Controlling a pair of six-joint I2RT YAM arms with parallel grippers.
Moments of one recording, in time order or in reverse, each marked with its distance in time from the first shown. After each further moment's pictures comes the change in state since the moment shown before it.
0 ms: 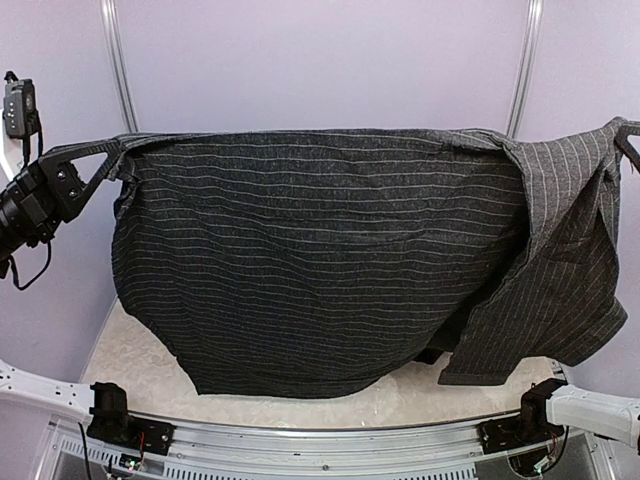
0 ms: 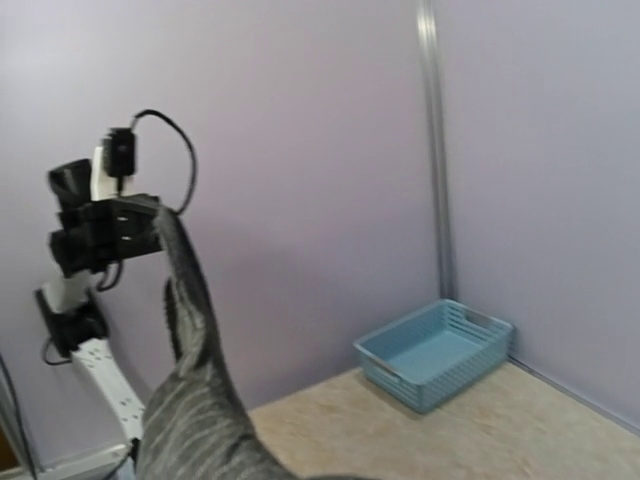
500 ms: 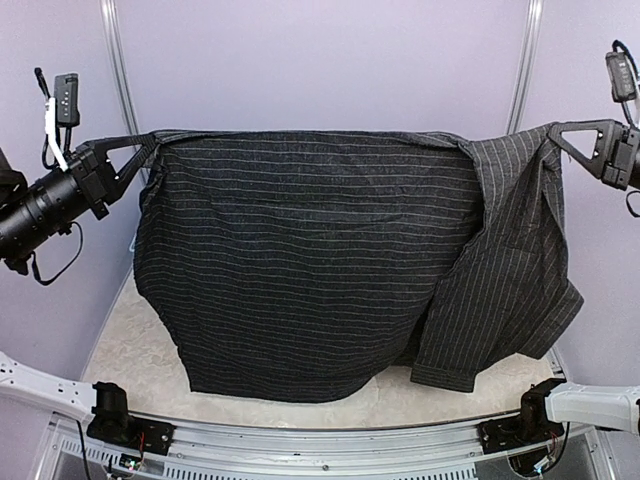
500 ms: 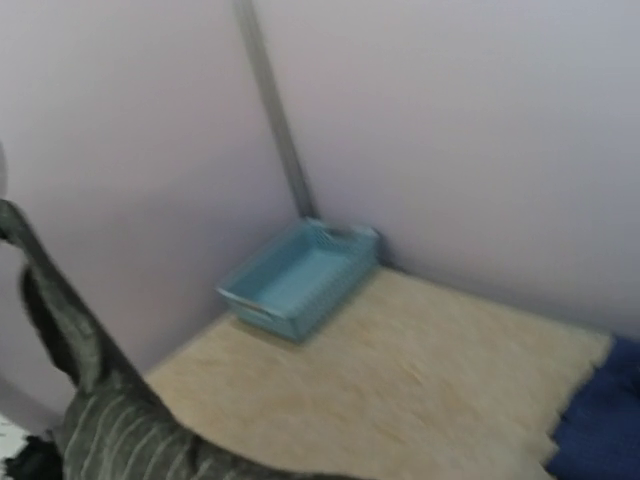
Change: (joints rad) left arm -0.004 0.104 0.035 -0.038 -0.368 0.039; right arm 0.000 0.096 -0.071 -0.047 0.241 -0.023
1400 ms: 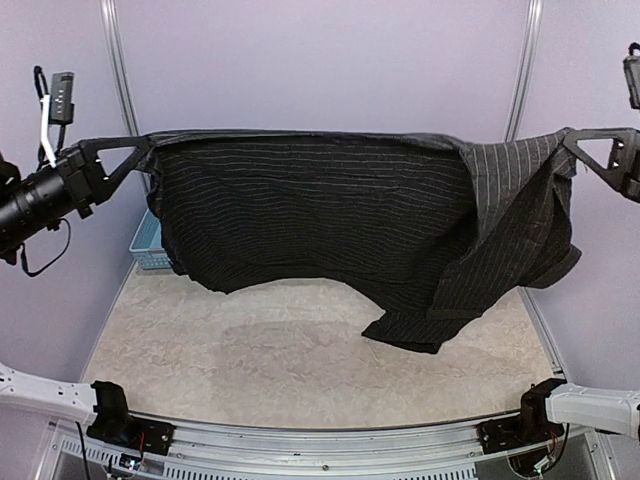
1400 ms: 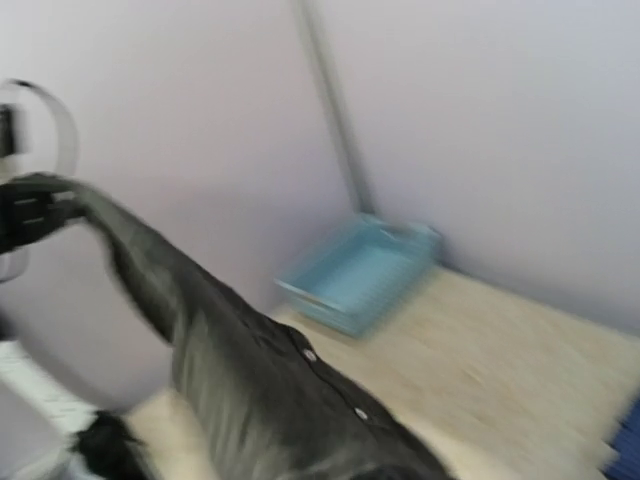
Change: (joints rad) left arm 0.167 0.026 0.066 -0.124 0.243 -0.087; right arm 0.000 -0.011 0.014 -0.048 -0.071 0.012
